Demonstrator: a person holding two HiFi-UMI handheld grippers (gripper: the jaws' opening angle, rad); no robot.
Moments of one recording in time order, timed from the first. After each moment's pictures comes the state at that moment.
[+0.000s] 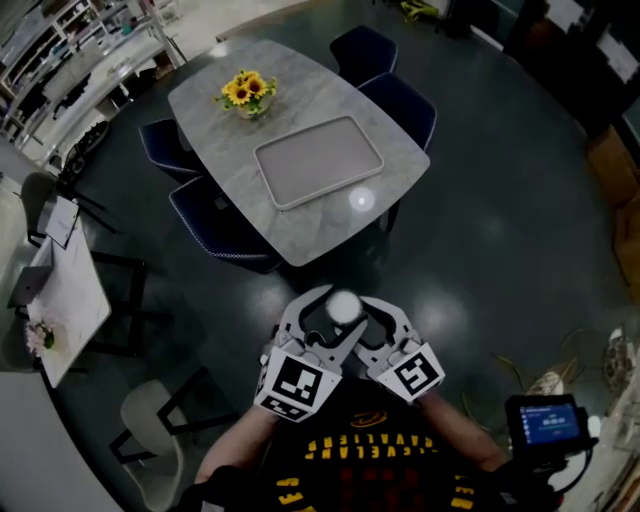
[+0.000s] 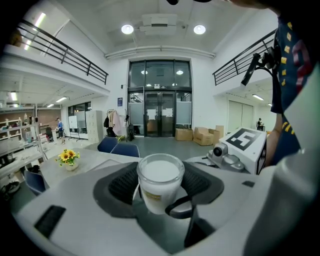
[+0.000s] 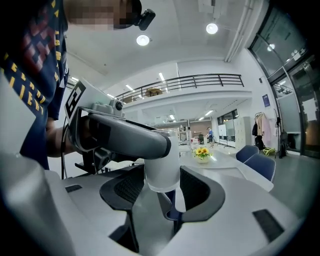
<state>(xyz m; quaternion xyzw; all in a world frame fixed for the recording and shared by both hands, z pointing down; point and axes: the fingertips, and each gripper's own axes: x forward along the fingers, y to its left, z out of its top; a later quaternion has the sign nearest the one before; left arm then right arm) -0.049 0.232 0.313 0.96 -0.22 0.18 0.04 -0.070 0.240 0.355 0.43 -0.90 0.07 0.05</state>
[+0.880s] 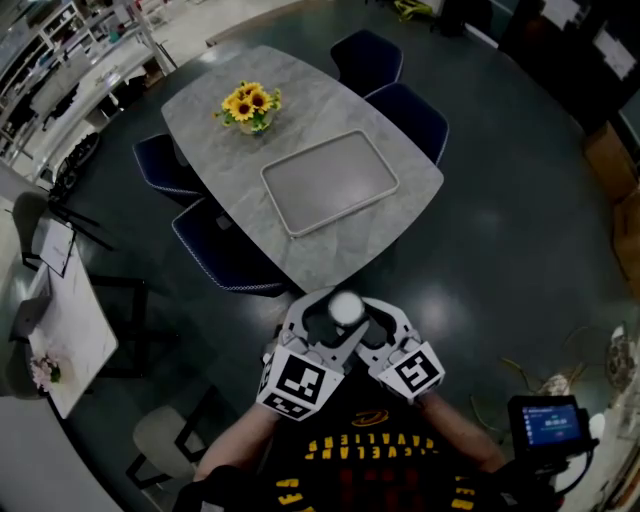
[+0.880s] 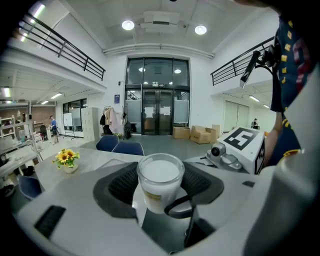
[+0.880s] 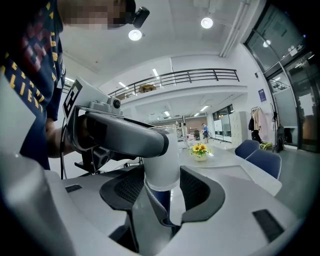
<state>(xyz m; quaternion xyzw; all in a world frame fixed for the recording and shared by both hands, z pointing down) -0.078 0.136 0.324 0.96 -0.19 0.19 0.04 -0.100 0.142 0.368 0.45 -0.89 0.10 0.06</state>
